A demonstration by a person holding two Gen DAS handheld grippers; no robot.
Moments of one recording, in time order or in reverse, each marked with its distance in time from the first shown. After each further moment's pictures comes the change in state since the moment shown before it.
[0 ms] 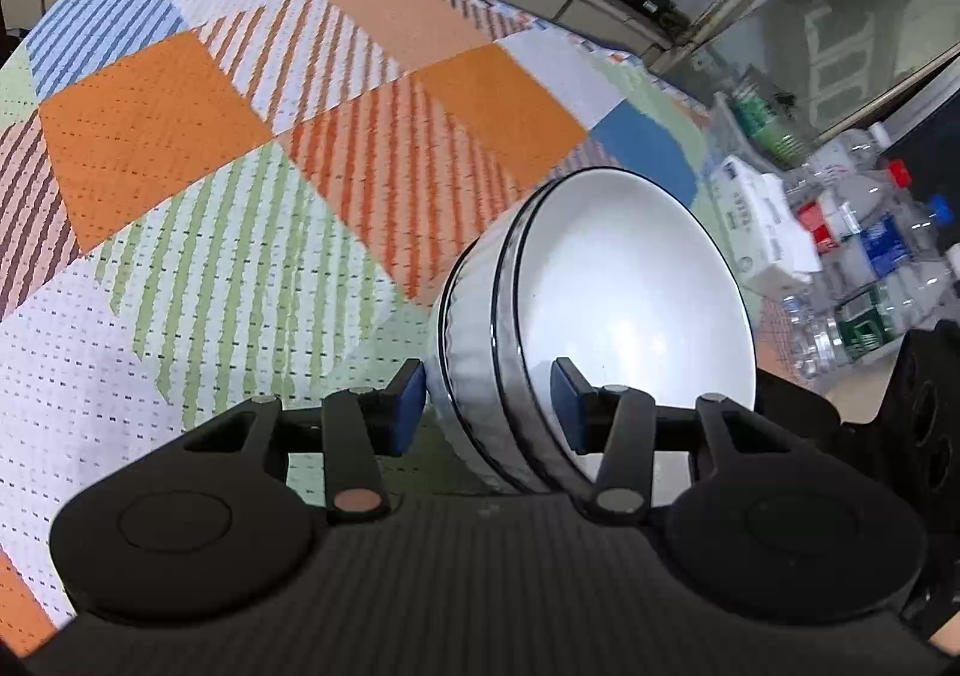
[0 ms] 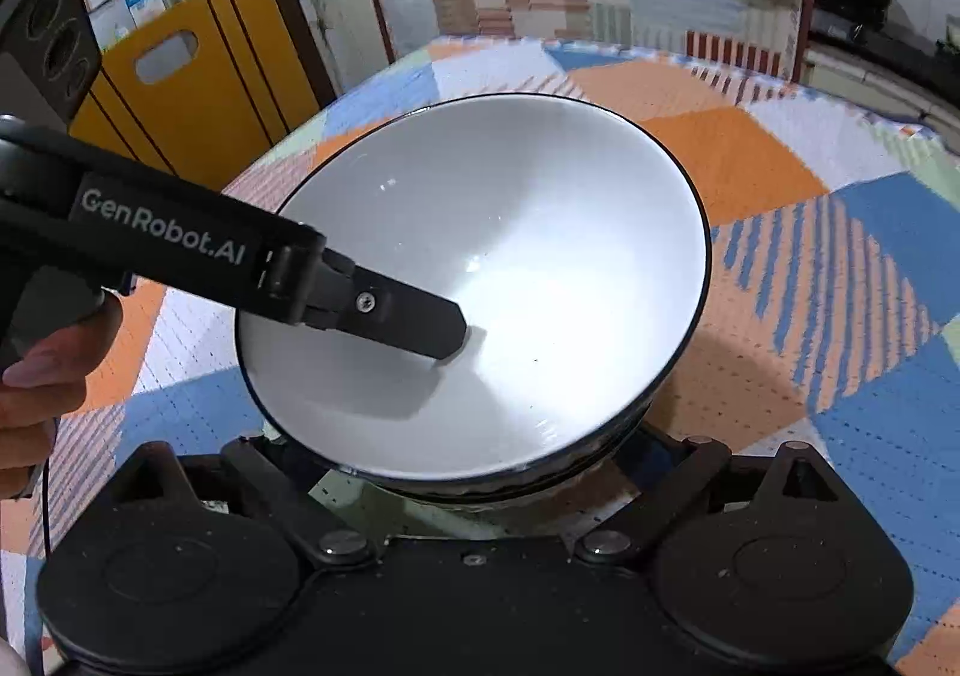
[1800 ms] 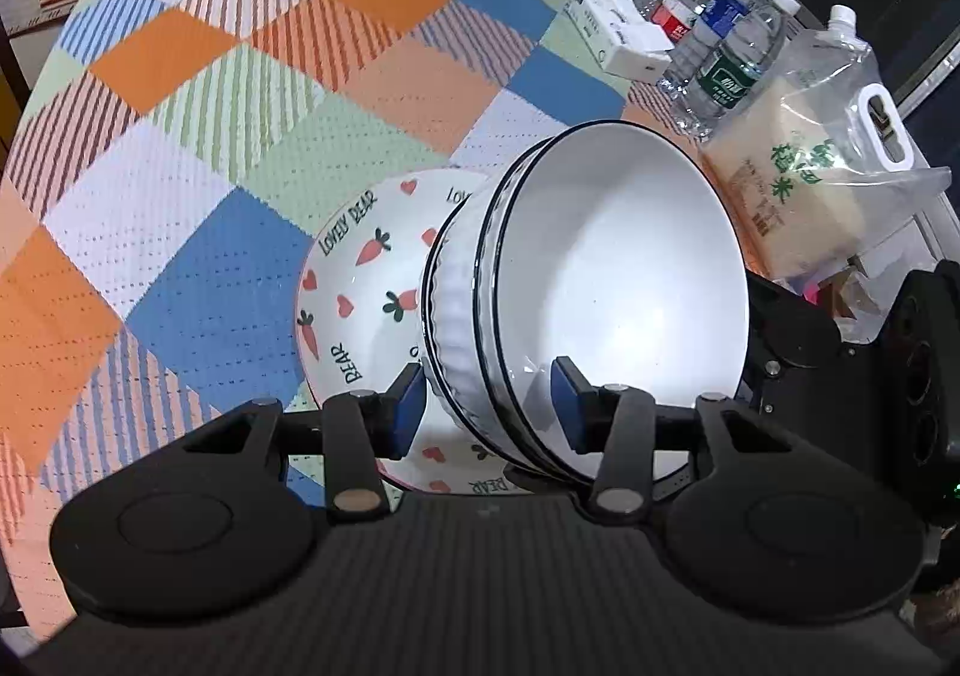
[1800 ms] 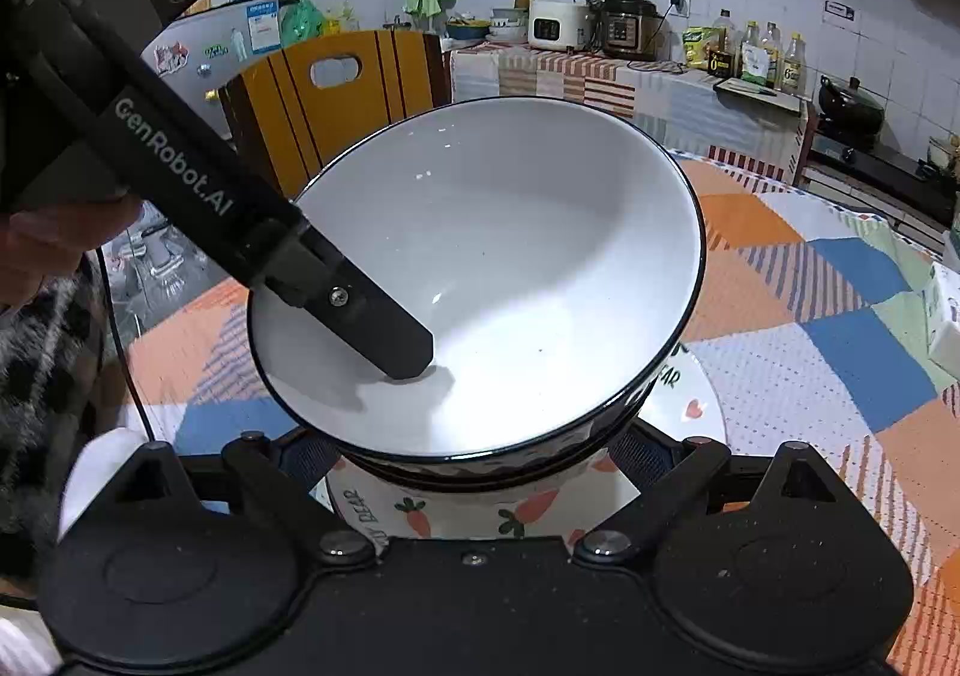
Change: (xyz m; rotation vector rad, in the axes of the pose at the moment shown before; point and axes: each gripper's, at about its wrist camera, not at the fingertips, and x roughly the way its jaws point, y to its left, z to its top) left arm -0.137 -0.053 -0.150 0.261 0.137 0.009; right arm -0.124 0.126 -0.122 -0.164 -0.180 -0.048
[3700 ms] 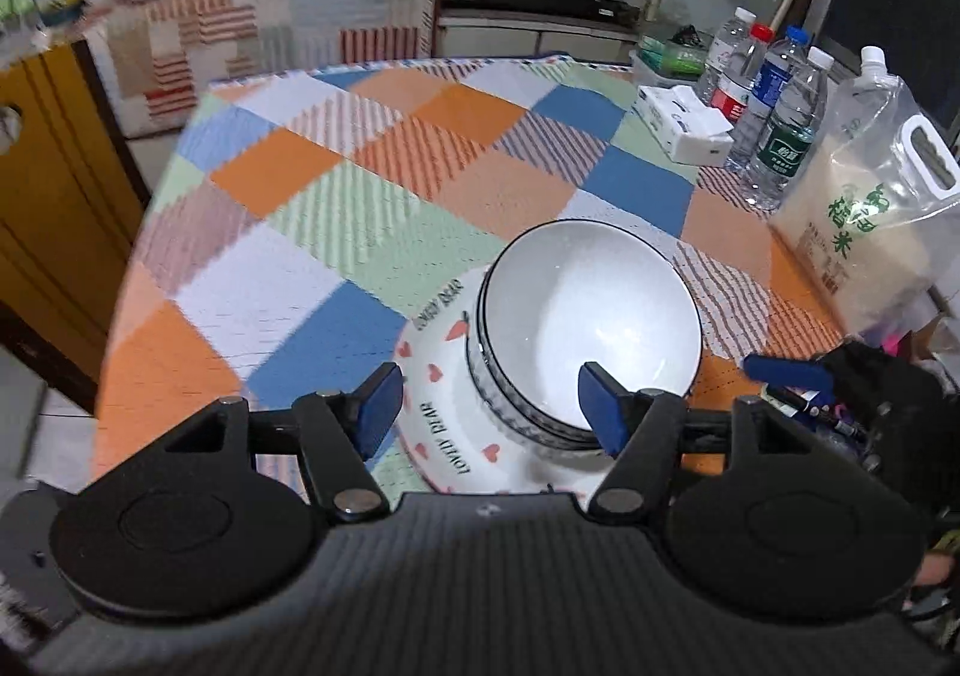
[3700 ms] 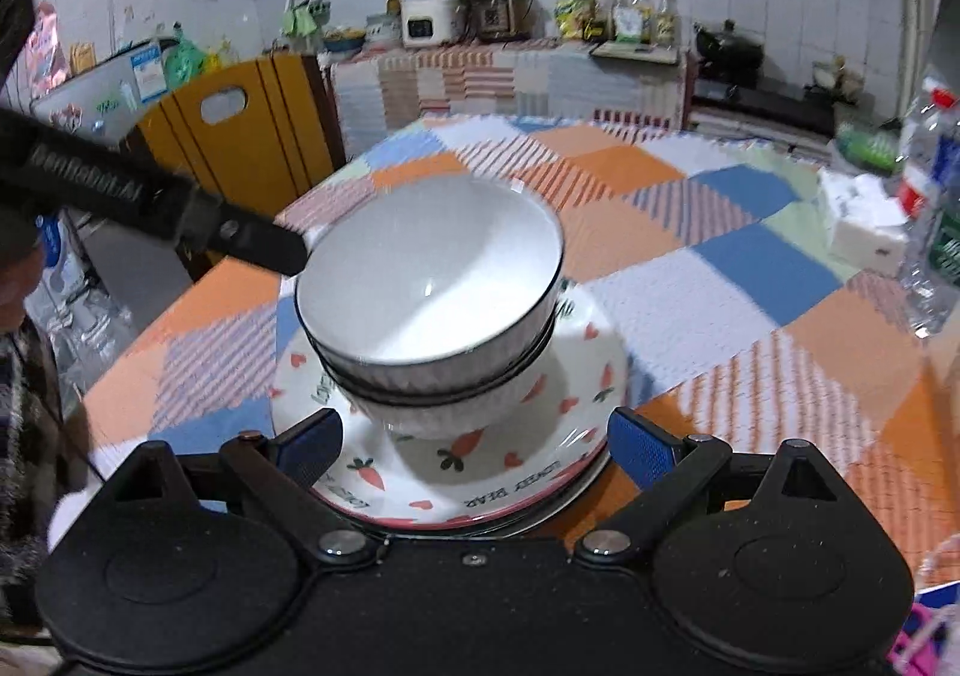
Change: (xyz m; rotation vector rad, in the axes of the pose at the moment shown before) left arm -0.049 -0.043 -0.026 0.054 -0.251 0.283; right arm -0.044 -0.007 -0.018 0.207 -0.015 -0.170
